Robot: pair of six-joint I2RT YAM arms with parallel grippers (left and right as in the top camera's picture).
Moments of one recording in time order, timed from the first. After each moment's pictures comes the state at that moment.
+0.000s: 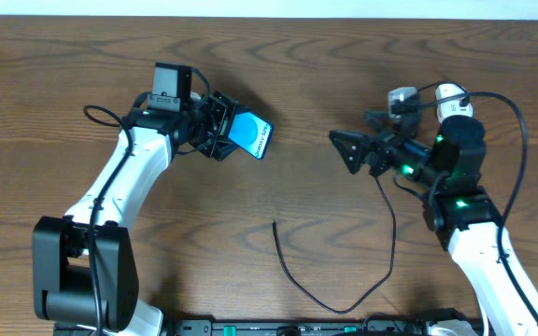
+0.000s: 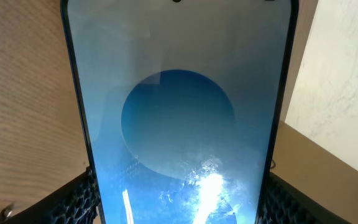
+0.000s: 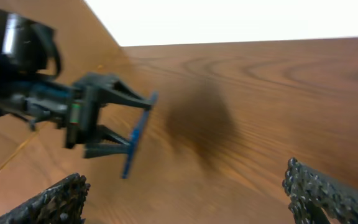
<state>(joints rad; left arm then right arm) -0.16 1.70 1.19 -0.48 0.59 -1.30 0.14 1.20 0.73 0.11 -0.69 0.25</state>
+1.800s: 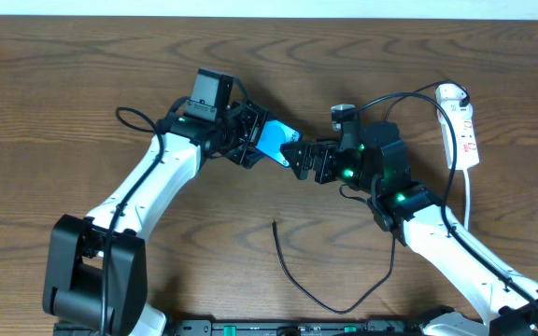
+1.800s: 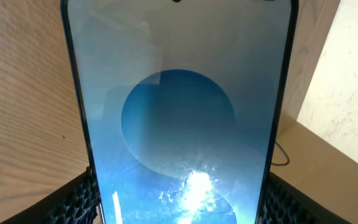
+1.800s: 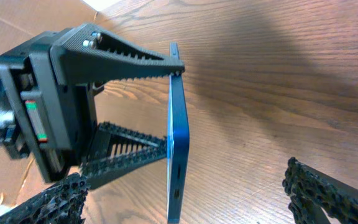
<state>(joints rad) -0.33 1.70 1.19 -0.45 0.50 -1.47 0.43 1.38 0.74 0.13 -0.42 0.56</state>
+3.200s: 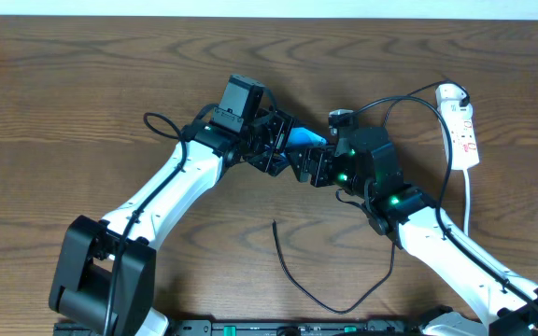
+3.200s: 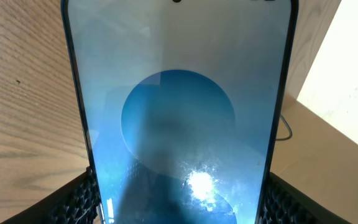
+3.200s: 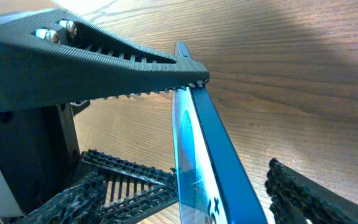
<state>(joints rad) -0.45 1.70 1.19 -0.39 0.51 -1.61 0.48 1.38 0.74 0.07 -0.29 0.57</state>
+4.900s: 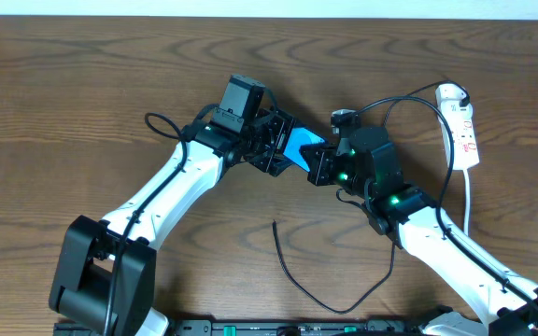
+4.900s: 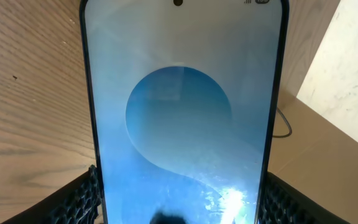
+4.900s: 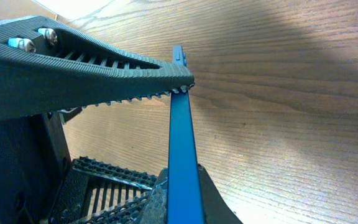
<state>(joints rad) -0.45 1.70 1.19 -0.39 0.52 -1.62 0.48 1.38 0.74 0.06 -0.26 0.59</state>
